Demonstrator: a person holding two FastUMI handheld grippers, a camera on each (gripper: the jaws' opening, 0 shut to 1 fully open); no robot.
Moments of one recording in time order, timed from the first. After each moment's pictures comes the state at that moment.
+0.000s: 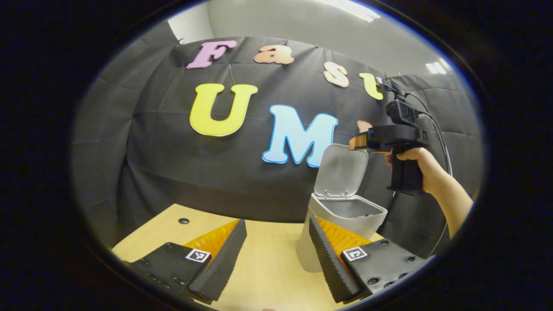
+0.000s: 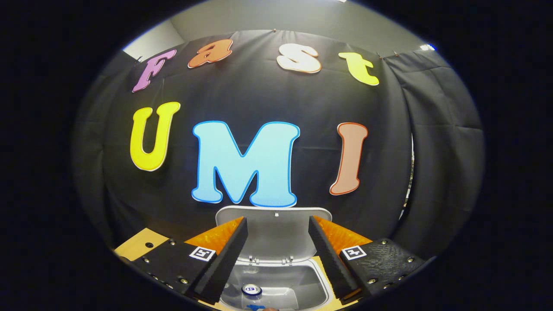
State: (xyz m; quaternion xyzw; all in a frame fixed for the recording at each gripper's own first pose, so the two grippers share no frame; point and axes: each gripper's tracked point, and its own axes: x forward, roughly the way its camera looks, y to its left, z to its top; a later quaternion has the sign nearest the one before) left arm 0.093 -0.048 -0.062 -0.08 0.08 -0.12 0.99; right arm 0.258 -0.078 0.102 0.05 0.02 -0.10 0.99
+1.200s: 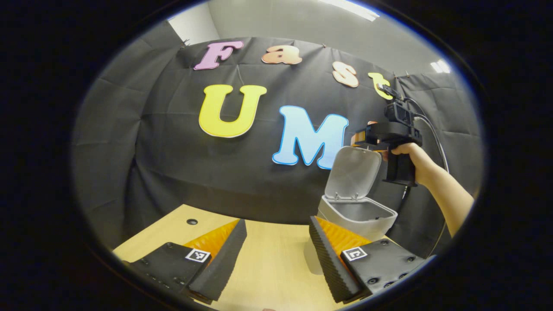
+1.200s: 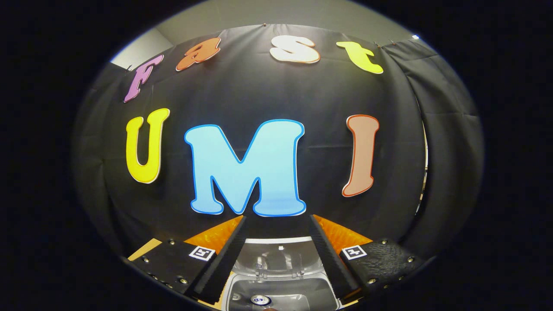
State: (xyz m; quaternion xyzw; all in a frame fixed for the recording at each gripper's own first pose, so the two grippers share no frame) left arm 0.094 -0.036 -0.054 -0.08 0.08 -0.08 0.99; right arm 0.299 -0.079 0.102 0.08 0.02 -0.07 0.99
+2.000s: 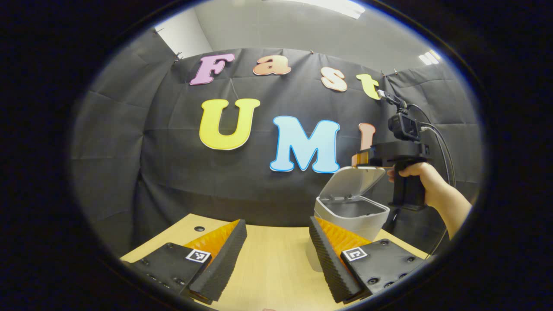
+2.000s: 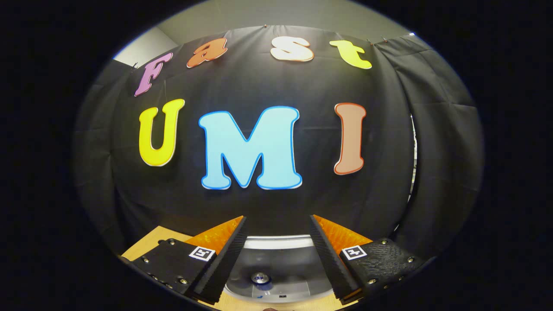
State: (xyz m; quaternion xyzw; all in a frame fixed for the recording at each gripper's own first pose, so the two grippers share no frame) left arm 0.048 -0.049 -0.039 -0.04 0.05 -0.08 0.99; right arm 0.216 -0.056 0.033 0.09 0.07 -0.06 0.99
